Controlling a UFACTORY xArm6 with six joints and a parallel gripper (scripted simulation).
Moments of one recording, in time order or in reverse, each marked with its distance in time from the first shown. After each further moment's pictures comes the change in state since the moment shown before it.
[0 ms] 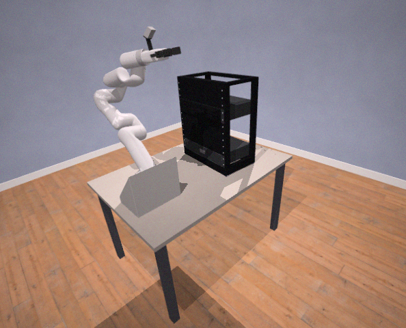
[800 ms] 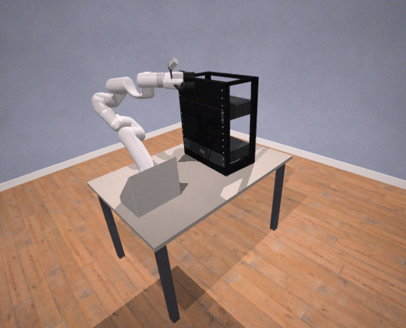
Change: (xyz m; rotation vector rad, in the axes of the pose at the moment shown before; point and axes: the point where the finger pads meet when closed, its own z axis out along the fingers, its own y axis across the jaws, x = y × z) arm -0.153 -0.135 0.007 0.325 -0.254 0.411
